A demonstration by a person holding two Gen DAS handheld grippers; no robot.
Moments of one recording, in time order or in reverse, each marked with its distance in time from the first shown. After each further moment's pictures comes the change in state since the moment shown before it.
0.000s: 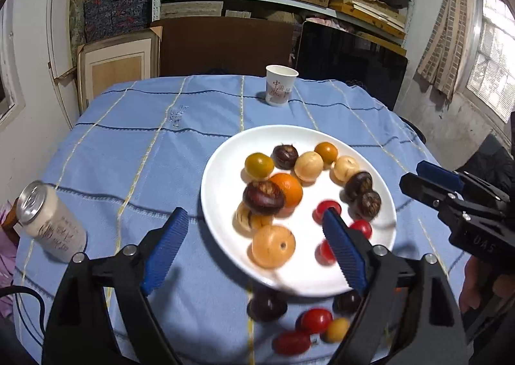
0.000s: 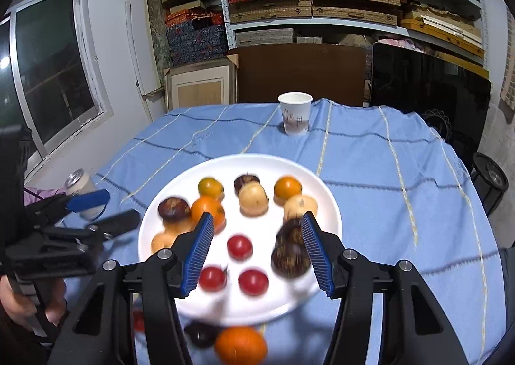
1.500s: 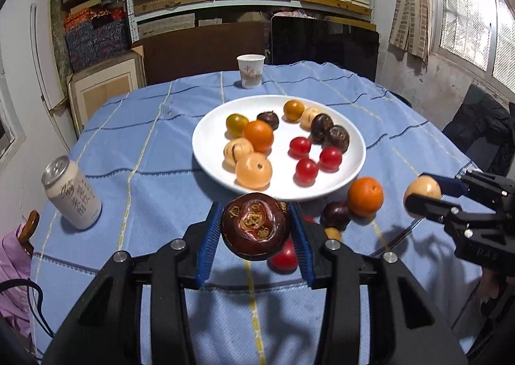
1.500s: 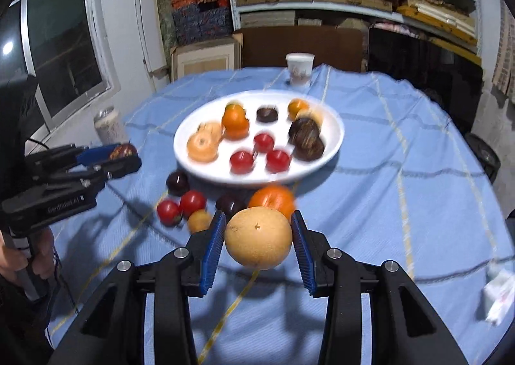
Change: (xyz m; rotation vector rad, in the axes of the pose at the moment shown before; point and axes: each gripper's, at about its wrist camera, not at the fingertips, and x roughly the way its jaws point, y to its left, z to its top) left arm -0.054 -0.026 -0.071 0.173 -0.025 -0.002; right arm -0.062 0.027 -0.094 -0.019 0.047 -0.019
